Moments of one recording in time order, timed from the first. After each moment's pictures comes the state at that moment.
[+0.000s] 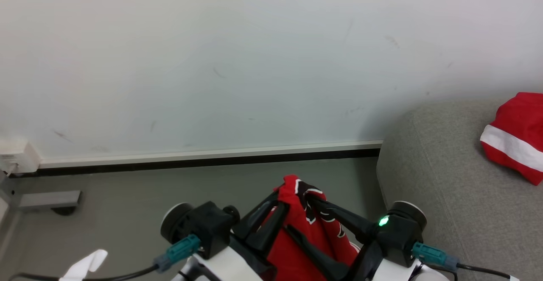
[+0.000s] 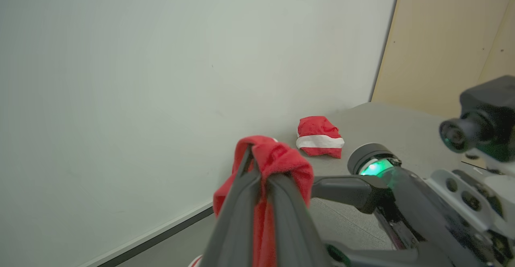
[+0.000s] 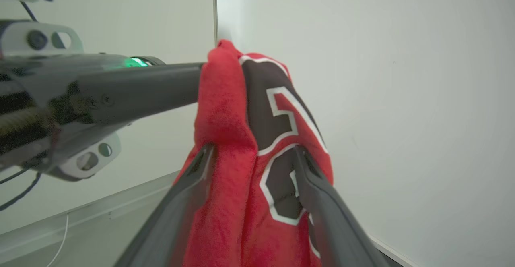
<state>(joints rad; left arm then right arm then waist) -0.26 0.31 -0.63 -0.27 -0.43 0.07 0.05 -0.42 -0.32 0.88 0.01 0.61 0.13 -0.11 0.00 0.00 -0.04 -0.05</state>
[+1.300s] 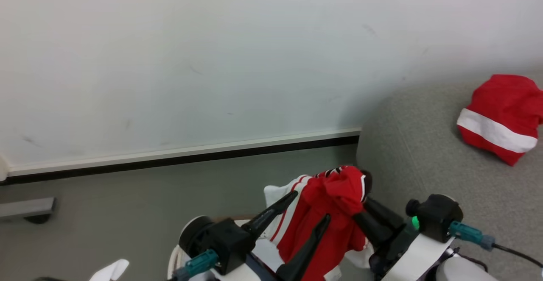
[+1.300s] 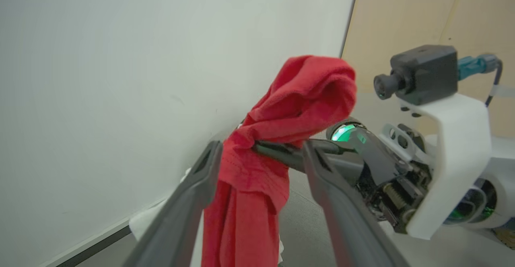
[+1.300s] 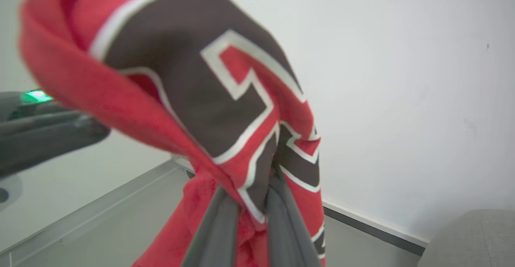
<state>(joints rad) -0.26 0.30 -0.72 -0.23 -0.43 0.04 0.02 -0.41 -0.35 0.78 0.10 0.68 0.13 -0.14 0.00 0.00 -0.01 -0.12</state>
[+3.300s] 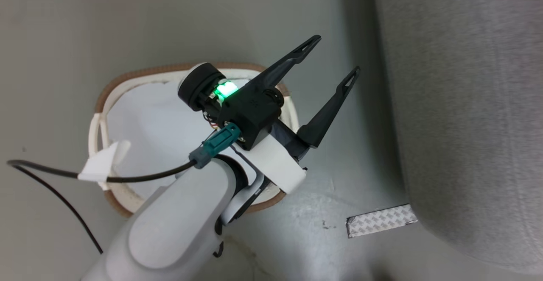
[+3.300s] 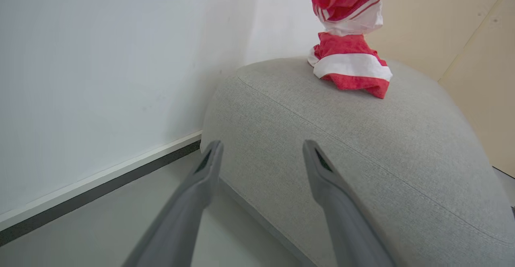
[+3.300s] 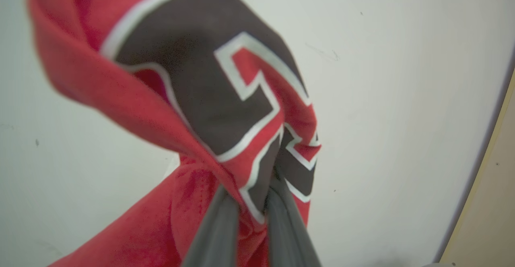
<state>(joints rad) -0.80 0.20 -0.69 0.01 -0.30 -0.02 -0.04 -1.42 -0.59 -0.14 0.57 0.35 0.13 -0.10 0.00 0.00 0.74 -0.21</state>
